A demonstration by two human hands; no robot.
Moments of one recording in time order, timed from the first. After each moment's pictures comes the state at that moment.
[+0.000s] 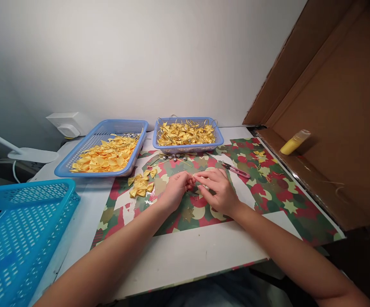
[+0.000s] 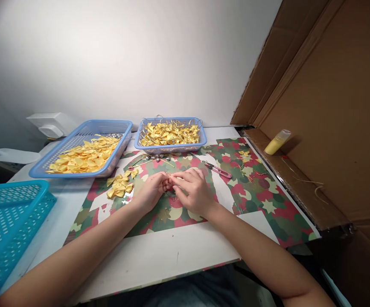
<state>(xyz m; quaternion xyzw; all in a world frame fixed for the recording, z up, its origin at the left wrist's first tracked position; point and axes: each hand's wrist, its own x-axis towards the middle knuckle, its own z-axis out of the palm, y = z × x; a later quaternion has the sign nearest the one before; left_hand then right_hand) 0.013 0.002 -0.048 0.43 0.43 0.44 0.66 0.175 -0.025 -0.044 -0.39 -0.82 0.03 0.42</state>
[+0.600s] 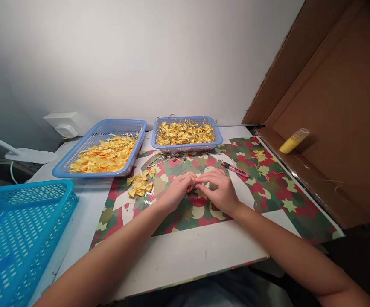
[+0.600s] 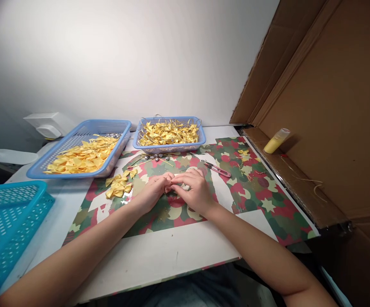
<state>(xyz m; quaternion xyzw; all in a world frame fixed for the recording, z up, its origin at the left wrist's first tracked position) 0.011 0.000 -0.045 0.53 0.39 0.38 0.65 0.173 -0.023 -0.049 -0.41 -0.75 0.14 0.49</state>
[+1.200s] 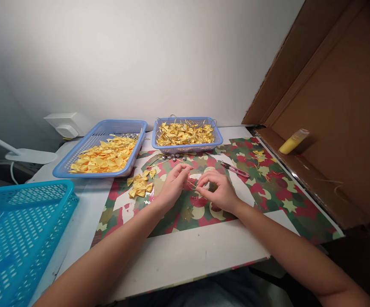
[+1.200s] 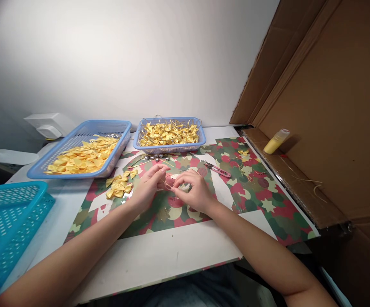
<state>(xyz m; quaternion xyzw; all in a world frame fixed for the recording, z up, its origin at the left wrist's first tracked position) 0.008 0.001 -0.030 0.50 0.43 0.44 0.61 0.174 -0.022 -0.043 -0.40 -0.73 0.27 0.48</state>
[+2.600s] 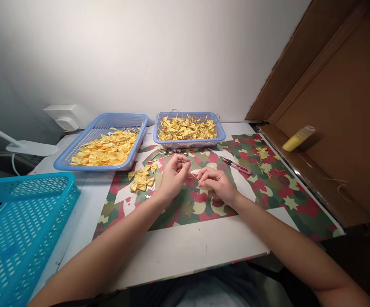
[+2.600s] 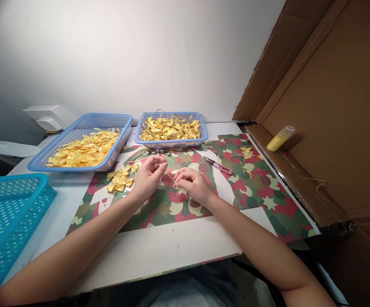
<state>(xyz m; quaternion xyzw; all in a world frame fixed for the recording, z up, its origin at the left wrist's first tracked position) 0.006 0.009 -0.036 0.55 0.43 0.51 0.50 0.171 -0.016 -0.043 -0.43 -0.59 0.52 0.45</state>
